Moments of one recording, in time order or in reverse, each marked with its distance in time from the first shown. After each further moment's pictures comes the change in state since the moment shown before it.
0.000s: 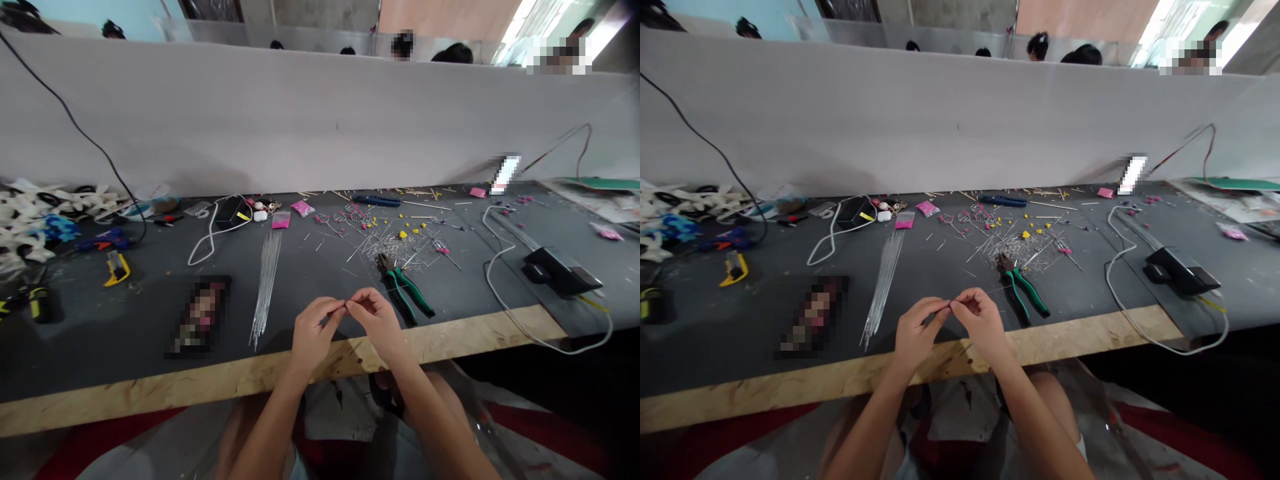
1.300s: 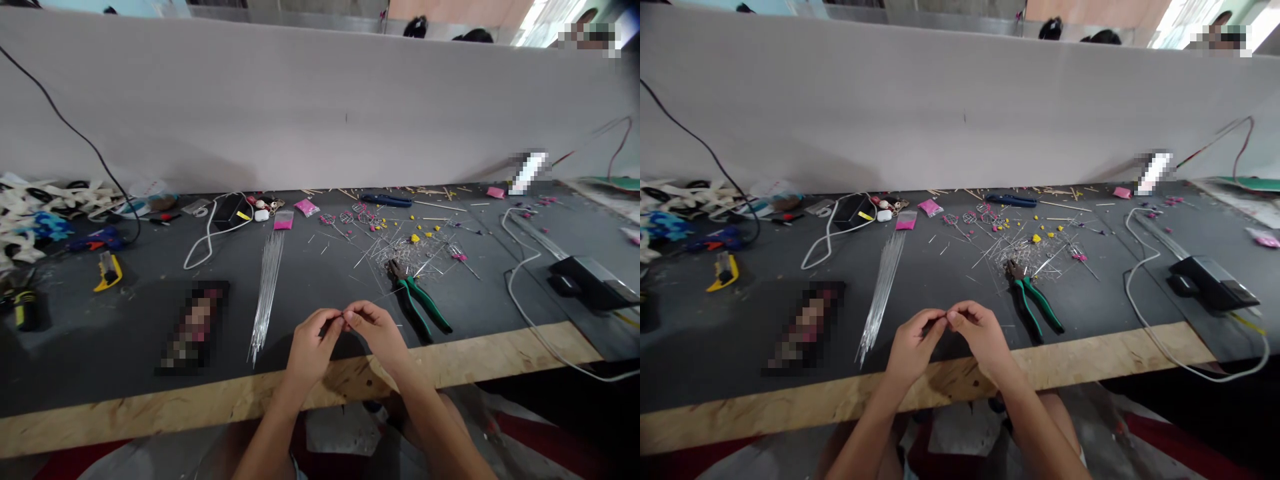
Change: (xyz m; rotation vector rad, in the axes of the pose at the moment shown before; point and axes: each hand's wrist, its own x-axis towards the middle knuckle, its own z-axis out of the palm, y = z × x) left_hand 0.011 -0.010 -0.008 0.014 -0.097 -0.207; right_hand 0.021 0.010 0.006 0.009 -0.168 0.084
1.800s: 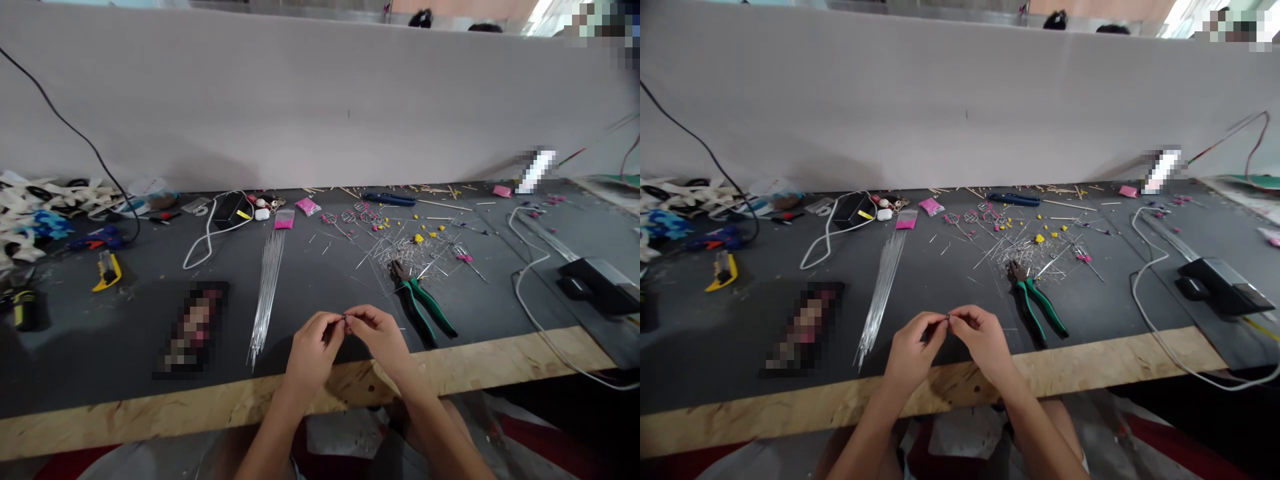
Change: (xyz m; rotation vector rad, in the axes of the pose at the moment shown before) left_hand -0.001 -0.001 0.001 0.197 0.054 0.096; right_hand 0.004 0.007 -0.002 -0.148 0.072 0.026
